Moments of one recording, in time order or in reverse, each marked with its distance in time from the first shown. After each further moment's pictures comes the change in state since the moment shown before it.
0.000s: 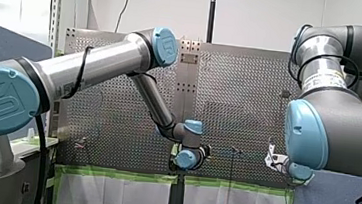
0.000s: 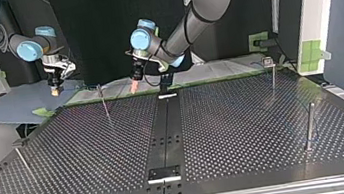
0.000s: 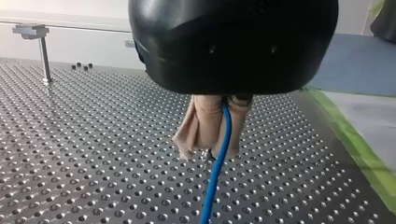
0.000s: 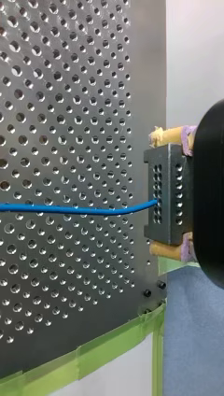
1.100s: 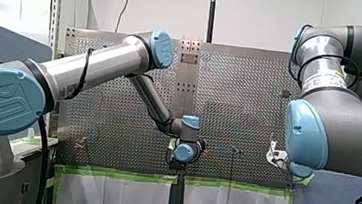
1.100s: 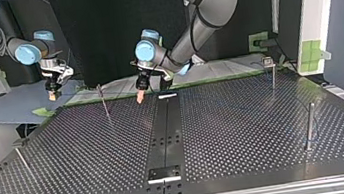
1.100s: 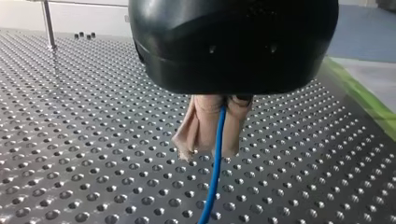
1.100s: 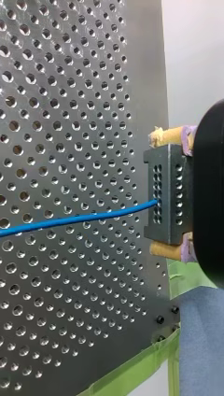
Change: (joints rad) left arm 0.054 -0.010 0.078 -0.070 0.011 0.018; right arm -0.004 0.001 -0.041 -0.007 -0.007 0.047
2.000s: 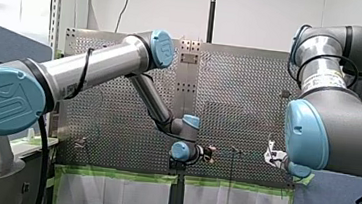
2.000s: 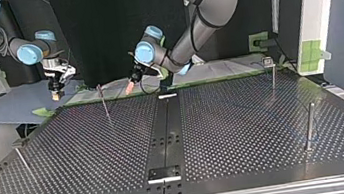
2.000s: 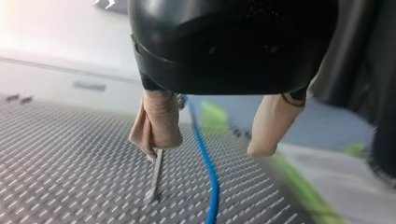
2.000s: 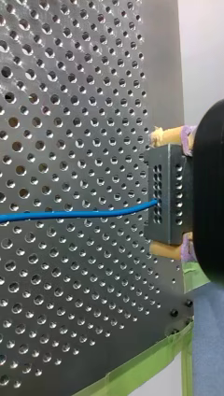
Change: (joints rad) left arm 0.000 0.002 -0.003 -0.166 0.254 0.058; right arm 0.011 0.002 0.000 0.003 -0.022 0.000
